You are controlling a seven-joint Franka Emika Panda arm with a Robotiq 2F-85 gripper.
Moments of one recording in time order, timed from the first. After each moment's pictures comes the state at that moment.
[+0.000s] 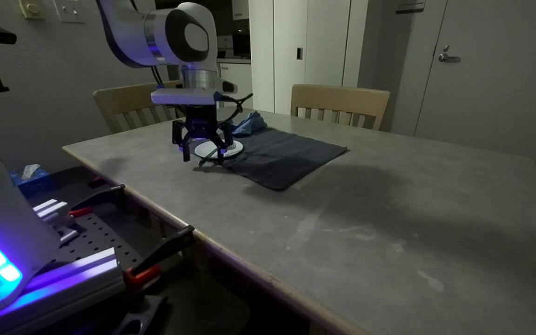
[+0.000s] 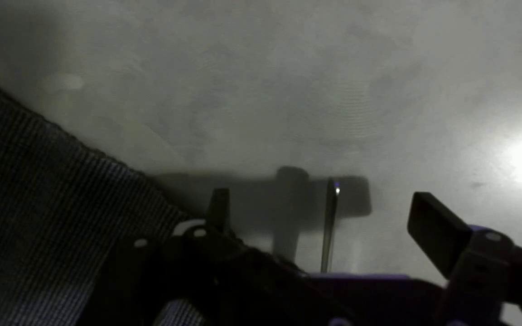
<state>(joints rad) 0.10 0.28 0.05 -2.57 -0.20 2.68 -0.15</state>
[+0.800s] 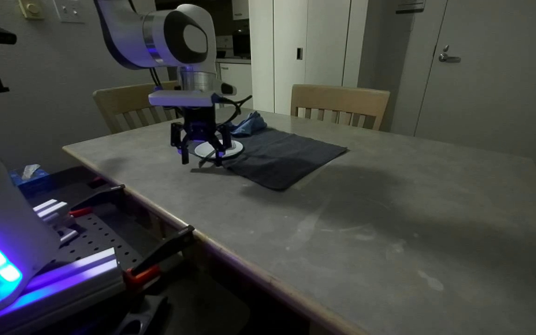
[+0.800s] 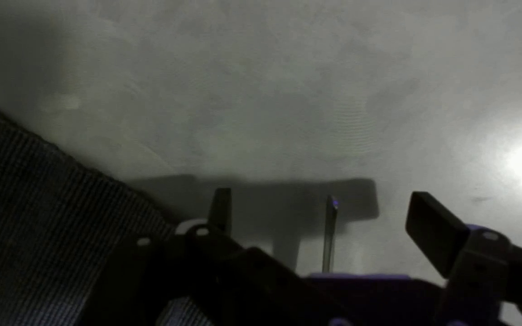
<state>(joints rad) 0.10 0.28 0.05 -2.59 -0.21 2.68 -0.13</state>
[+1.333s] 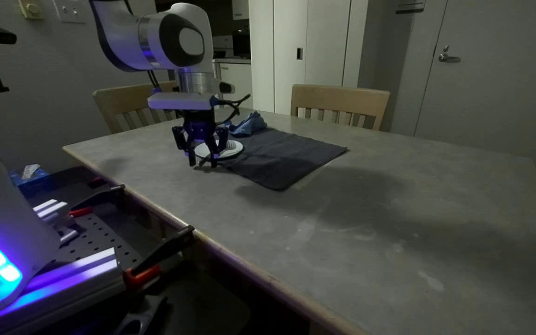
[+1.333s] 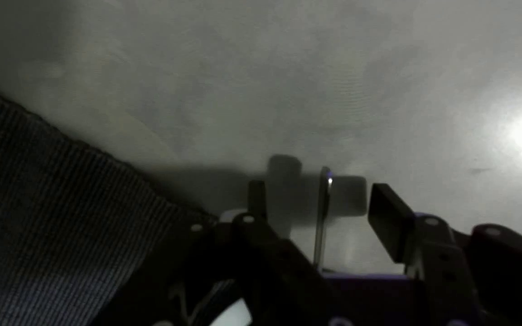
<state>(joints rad) 0.10 0.28 0.06 -2.62 -0.20 2.79 -0.13</state>
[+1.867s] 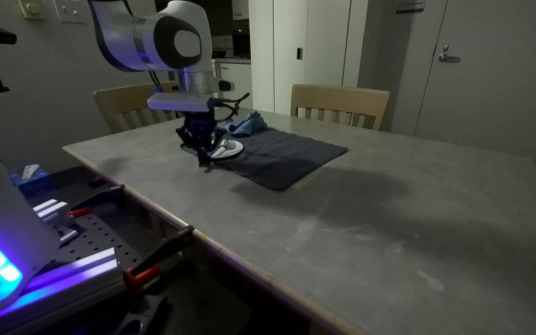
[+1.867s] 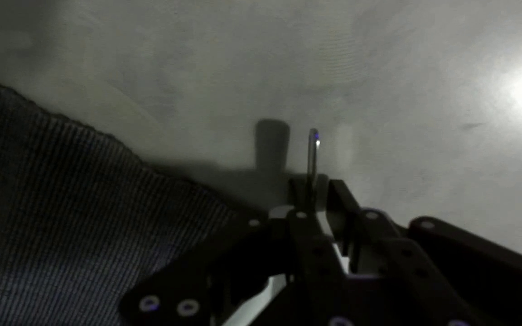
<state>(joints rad) 0.08 0.28 0.08 -2.63 -0.13 2.88 -0.14</state>
